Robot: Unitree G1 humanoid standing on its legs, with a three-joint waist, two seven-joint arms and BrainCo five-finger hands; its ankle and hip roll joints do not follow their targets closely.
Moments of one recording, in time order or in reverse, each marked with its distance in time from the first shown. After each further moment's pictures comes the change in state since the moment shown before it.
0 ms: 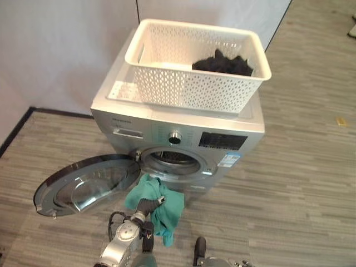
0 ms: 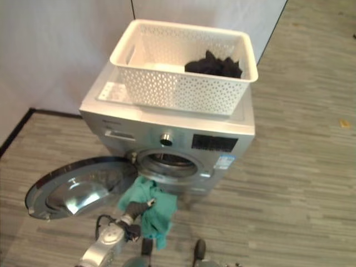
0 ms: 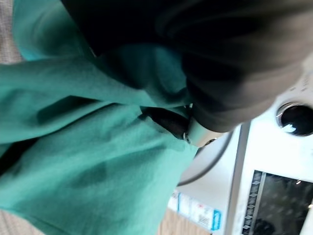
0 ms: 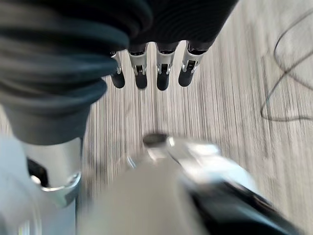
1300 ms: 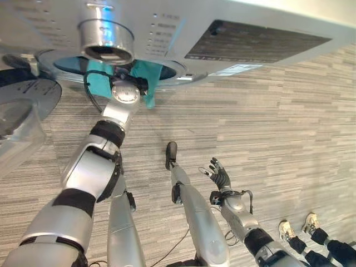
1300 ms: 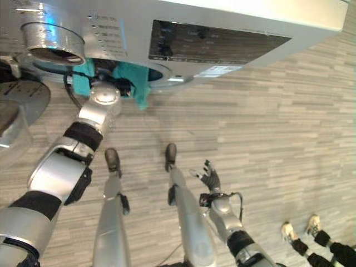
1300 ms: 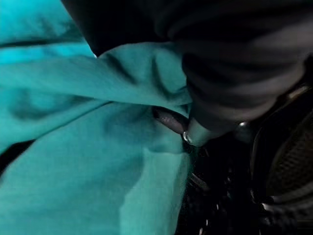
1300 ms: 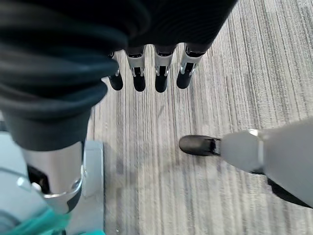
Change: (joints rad) left arm -1.361 0.106 0.021 0.808 -0.149 -0.106 0.429; right arm -0.327 -0.031 0.329 -0.555 0.166 -0.209 -0.159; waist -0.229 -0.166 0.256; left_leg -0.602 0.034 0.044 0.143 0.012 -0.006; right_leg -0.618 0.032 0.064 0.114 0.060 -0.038
